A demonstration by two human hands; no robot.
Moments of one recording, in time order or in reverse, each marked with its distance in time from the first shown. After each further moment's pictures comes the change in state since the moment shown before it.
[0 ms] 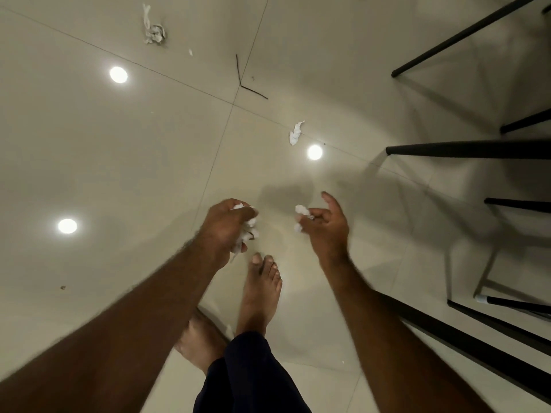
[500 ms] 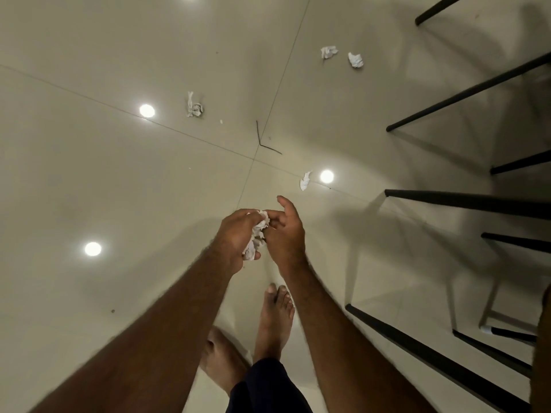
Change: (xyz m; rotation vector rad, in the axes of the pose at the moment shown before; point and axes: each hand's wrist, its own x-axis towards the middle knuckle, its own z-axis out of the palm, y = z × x) left_hand -0.039 0.108 -0.012 -0.120 0.006 -0.087; right_hand -0.050 -0.133 0.105 0.046 -0.200 -0.027
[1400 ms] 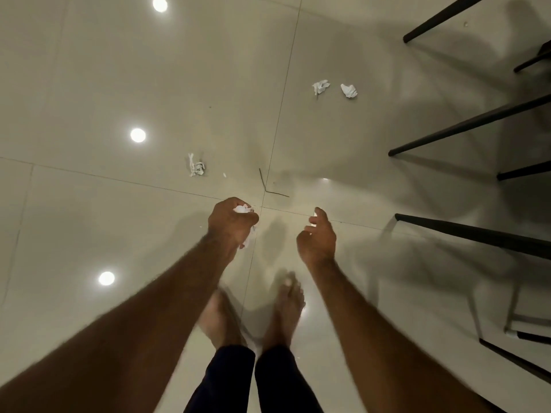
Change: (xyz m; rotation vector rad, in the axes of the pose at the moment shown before) left_hand 0.071 0.163 -0.015 0.432 0.154 0.172; right_hand 0.114 -0.060 0.006 -0.242 0.307 0.188
